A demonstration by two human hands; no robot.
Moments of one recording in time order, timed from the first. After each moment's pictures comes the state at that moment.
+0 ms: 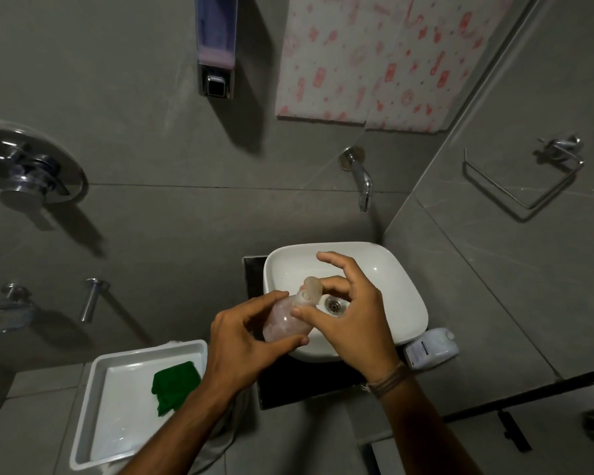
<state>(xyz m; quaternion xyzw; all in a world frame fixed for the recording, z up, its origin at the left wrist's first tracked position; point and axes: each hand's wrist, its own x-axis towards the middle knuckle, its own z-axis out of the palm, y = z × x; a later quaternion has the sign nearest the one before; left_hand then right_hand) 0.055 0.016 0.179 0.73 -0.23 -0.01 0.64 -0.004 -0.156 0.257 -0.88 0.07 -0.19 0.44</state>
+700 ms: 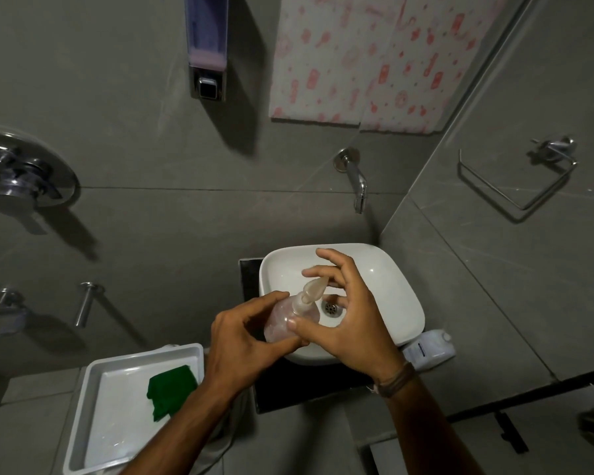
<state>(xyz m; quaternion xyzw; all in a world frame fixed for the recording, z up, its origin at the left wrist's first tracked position) 0.056 0.005 0.181 0.73 -0.23 -0.01 0.65 -0.005 -0.170 0.255 -0.87 0.04 -0.16 0.46</state>
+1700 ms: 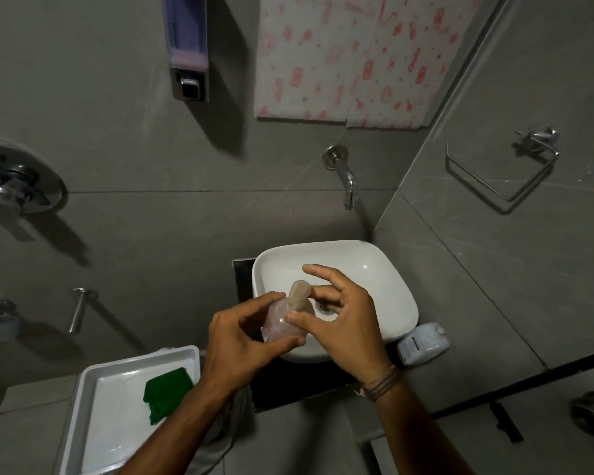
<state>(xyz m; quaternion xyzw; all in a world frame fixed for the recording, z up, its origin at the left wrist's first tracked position) 0.053 -0.004 0.178 0.72 -0.24 -0.03 0.65 -0.015 -0.168 0.252 -0.85 0.11 -0.17 0.49</state>
